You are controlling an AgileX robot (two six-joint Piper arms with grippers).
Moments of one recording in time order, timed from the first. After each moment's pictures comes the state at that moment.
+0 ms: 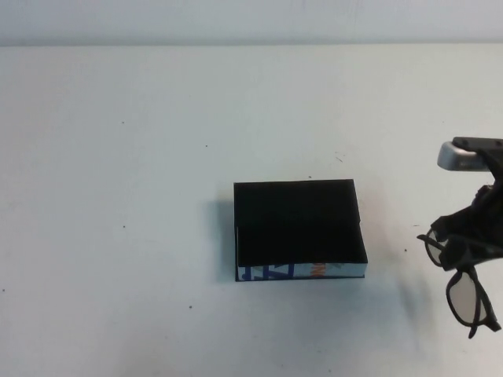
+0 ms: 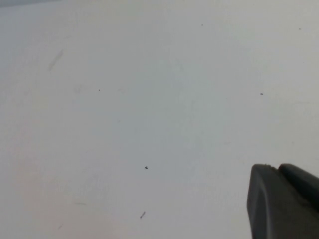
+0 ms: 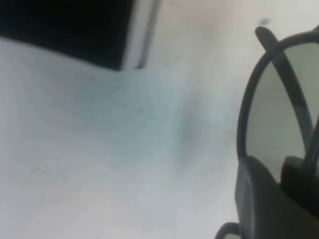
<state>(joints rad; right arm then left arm) 0.13 1.61 -1.07 0.38 1.00 -0.26 -0.06 -0.02 0.02 -0.01 0.36 0.08</state>
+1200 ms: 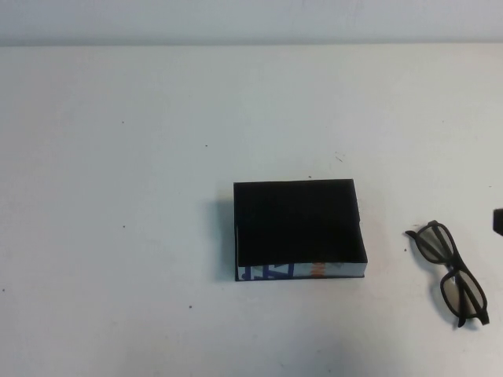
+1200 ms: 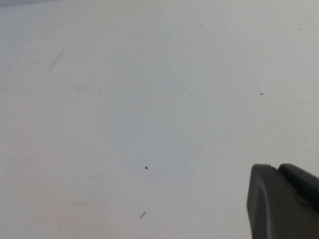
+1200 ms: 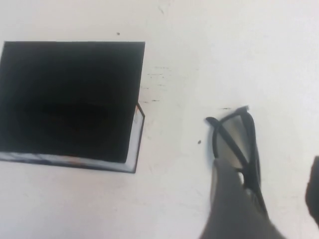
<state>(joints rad) 0.12 1.00 -0.69 0.42 0.54 -0.25 -0.06 -0.02 0.02 -0.01 0.36 0.08</state>
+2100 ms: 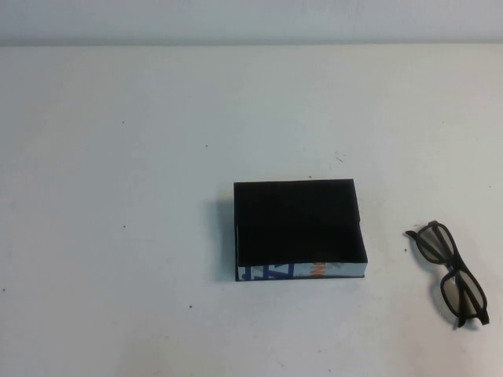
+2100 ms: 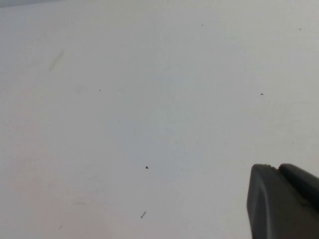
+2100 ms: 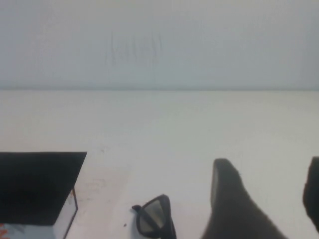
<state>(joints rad) 0.12 0.07 0.03 0.31 -0.01 -0.23 -0.06 -0.02 0.02 -0.01 0.36 0.08</state>
